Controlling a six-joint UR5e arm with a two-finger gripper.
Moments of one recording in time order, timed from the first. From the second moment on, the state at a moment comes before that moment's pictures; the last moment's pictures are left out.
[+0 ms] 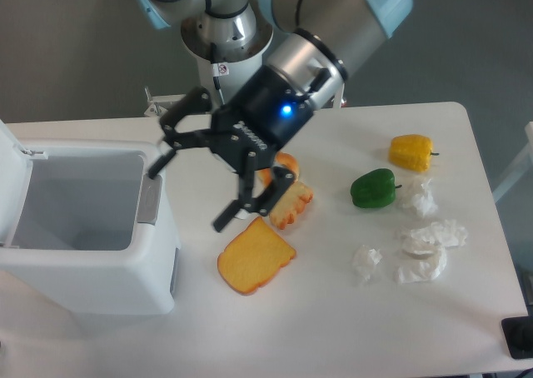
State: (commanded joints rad) arm 2.56 -1.83 -1.39 -1.00 0.59 0.40
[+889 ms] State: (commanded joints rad) arm 2.59 -1.82 -1.50 -1.01 1.04 0.70
